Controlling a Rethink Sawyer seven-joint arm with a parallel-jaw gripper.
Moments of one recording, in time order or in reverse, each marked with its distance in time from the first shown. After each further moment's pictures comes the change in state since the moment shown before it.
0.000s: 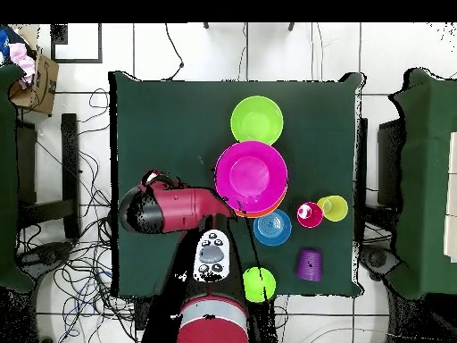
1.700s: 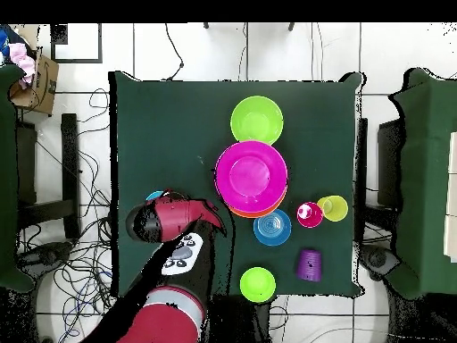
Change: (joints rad) arm 0.175 0.185 -0.232 -0.062 0.039 0.020 0.000
